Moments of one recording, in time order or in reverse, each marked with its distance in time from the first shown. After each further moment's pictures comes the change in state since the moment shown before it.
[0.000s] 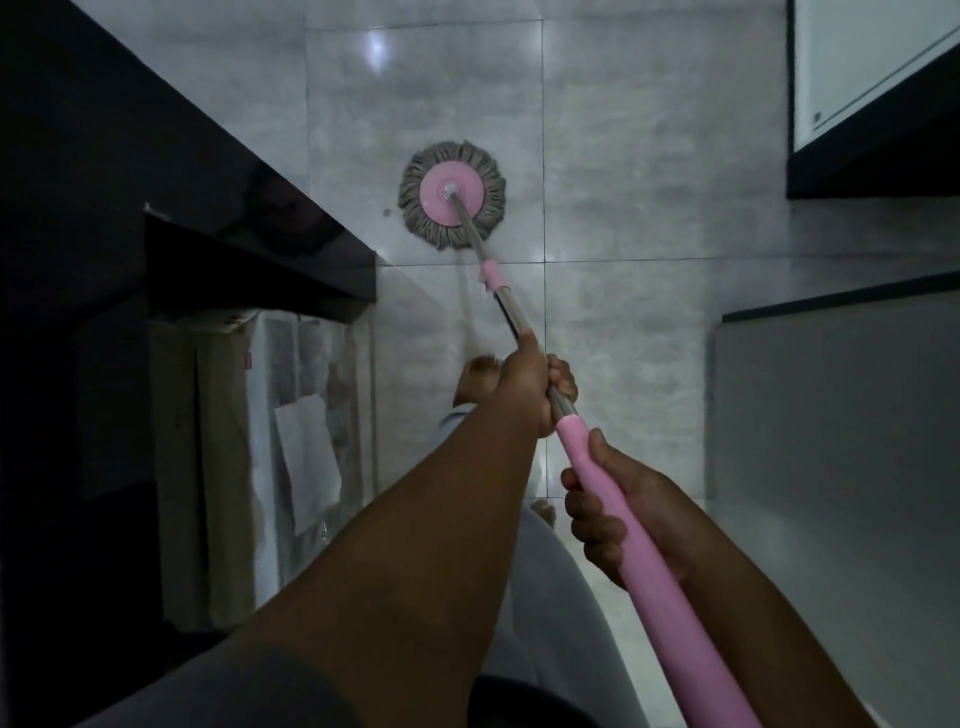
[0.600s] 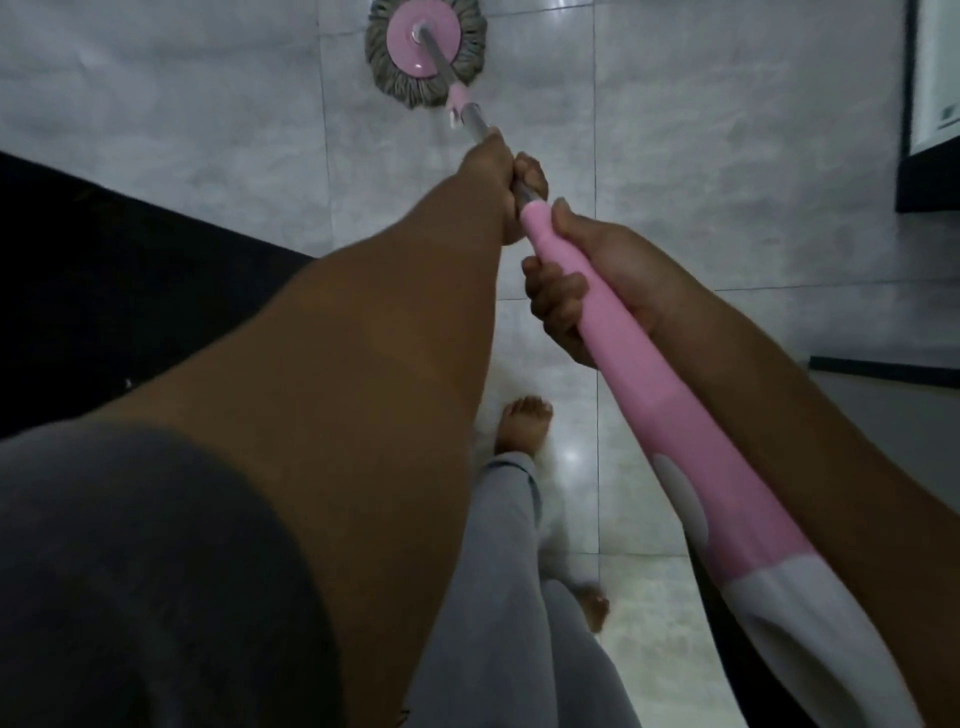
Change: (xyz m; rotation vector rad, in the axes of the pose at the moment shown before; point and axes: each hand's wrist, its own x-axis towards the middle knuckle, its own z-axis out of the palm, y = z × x) left_hand 0.077 0.321 0.077 -0.034 0.012 0.189; right_hand 0.139 -0.251 0.168 -0.088 -0.106 -0.133
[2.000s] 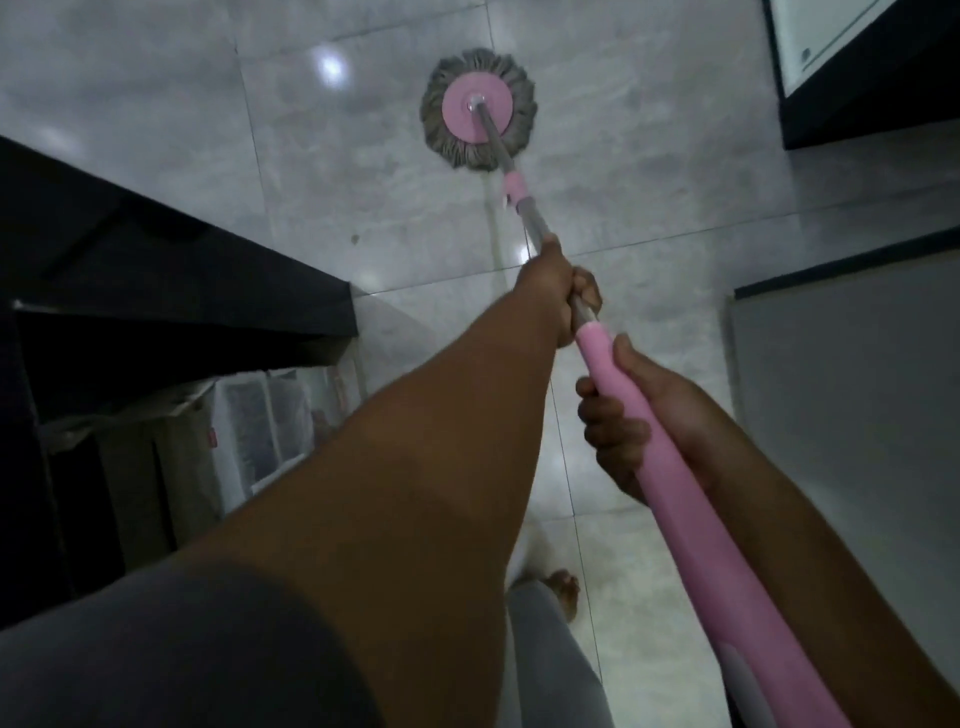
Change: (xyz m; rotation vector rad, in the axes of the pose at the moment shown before) left_hand -0.062 -0.239 0.007 0.295 -0.049 -0.062; right_hand -0.123 0.159 -0.151 0.294 0.062 -0.070
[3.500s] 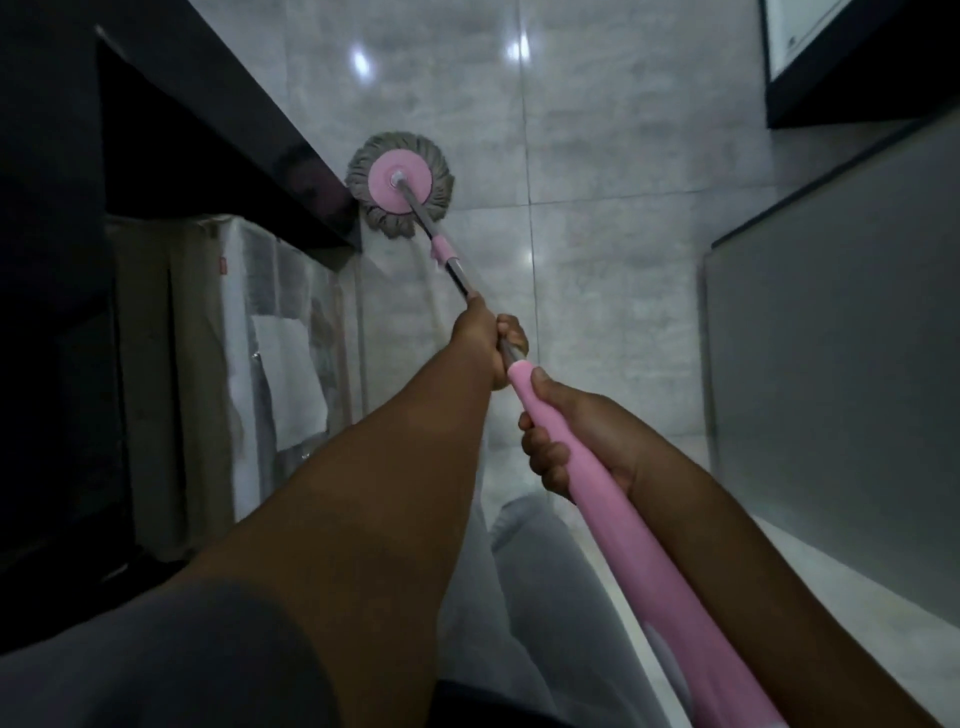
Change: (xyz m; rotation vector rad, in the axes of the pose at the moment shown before) left_hand -0.096 -0.195 -0.134 -0.278 0.047 -0.054; right_hand -0.069 0.188 -0.075 -0.405 0.056 0.130
